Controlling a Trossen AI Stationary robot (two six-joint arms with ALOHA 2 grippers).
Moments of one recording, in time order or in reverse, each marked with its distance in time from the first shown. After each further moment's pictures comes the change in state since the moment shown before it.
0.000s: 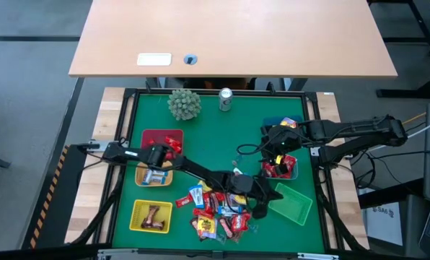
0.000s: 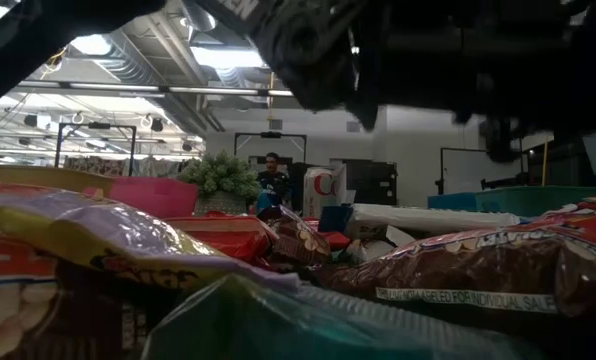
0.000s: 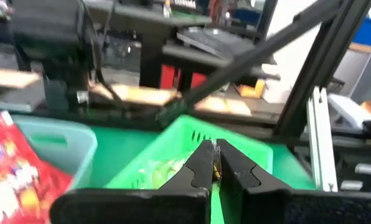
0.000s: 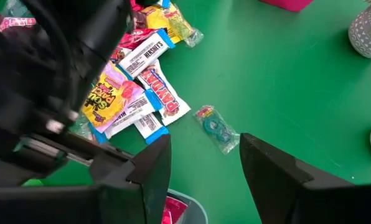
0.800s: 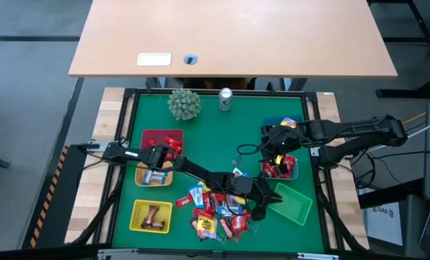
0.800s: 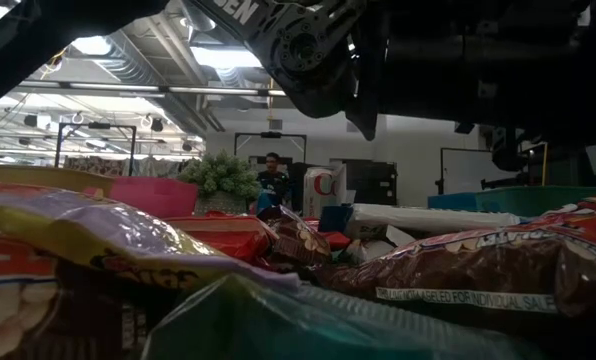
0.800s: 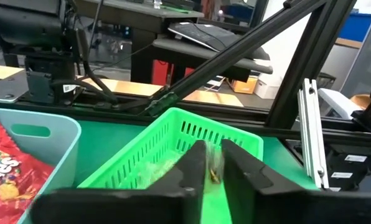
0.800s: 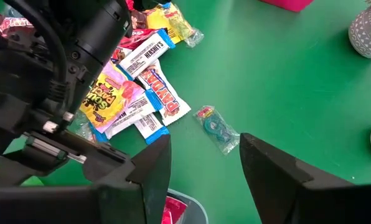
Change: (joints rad) left arm -0.004 0.015 0.000 0.011 0.025 0.001; right arm 0.000 0.000 0.000 0.000 0.000 0.000
